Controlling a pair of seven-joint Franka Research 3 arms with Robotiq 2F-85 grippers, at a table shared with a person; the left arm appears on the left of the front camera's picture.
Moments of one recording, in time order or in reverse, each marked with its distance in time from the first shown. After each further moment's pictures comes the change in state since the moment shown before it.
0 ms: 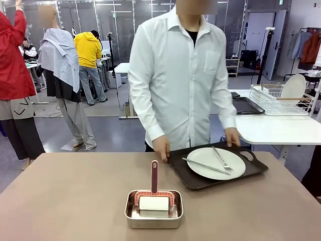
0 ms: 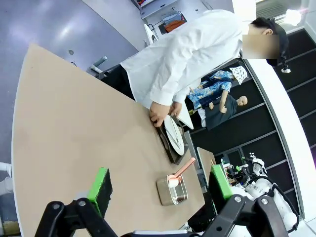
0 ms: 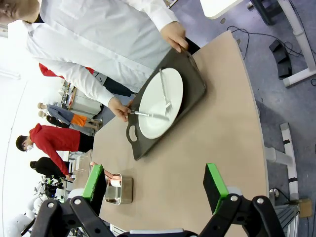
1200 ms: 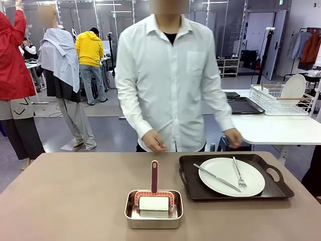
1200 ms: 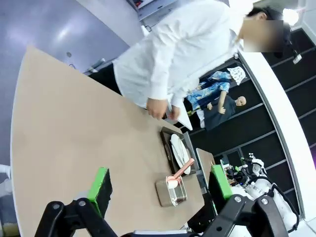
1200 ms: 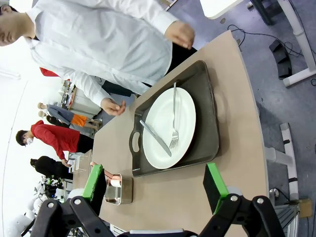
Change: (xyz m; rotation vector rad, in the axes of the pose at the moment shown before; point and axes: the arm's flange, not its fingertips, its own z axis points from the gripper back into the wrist) left arm 0.002 -0.001 0.000 -0.001 -0.005 -0.002; right arm 0.000 0.000 0.000 0.000 0.000 0.000
